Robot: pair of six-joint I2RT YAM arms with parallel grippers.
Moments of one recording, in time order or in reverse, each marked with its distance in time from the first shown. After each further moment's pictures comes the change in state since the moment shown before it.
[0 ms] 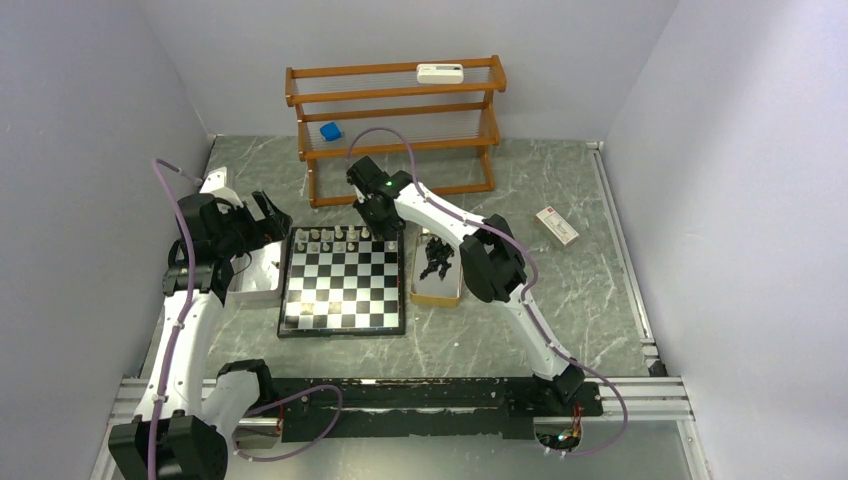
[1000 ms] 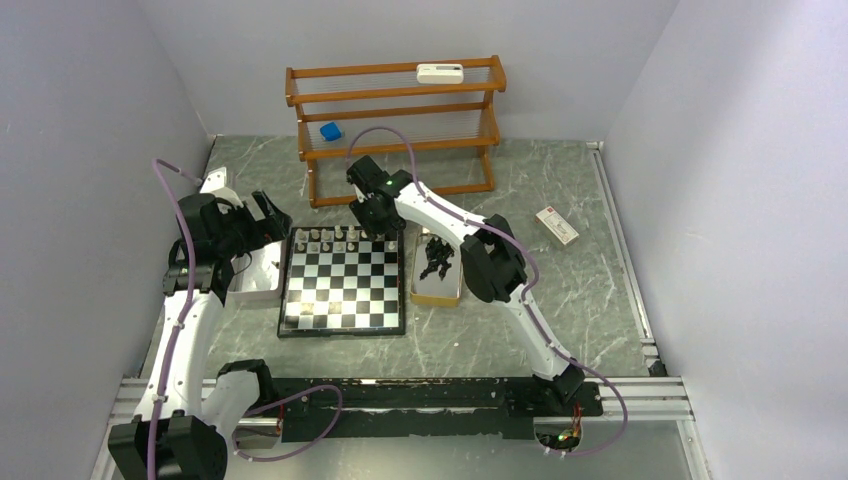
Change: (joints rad) left arm -0.004 0.000 0.000 0.000 -0.009 -0.001; right arm 0.000 -0.002 0.010 -0.010 -0.011 0.007
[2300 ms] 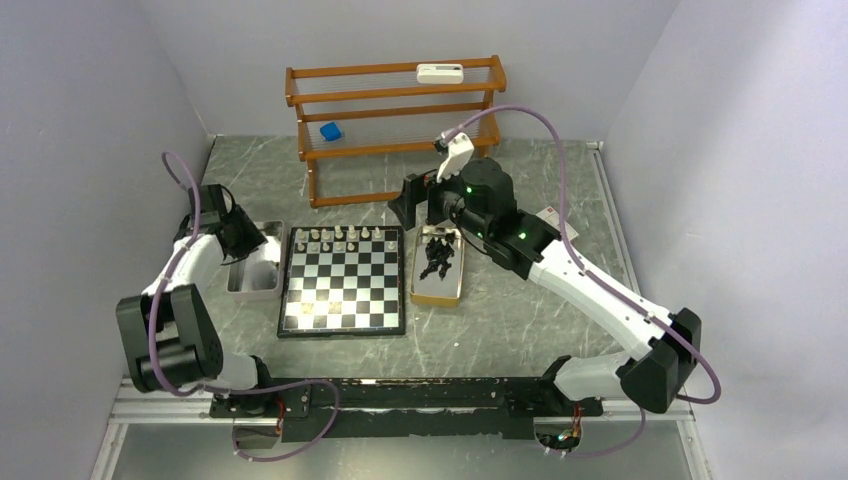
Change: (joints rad) left arm 0.131 0.462 0.060 0.008 -0.124 -0.135; right arm -0.006 -1.125 -0.939 0.658 -0.012 0.104
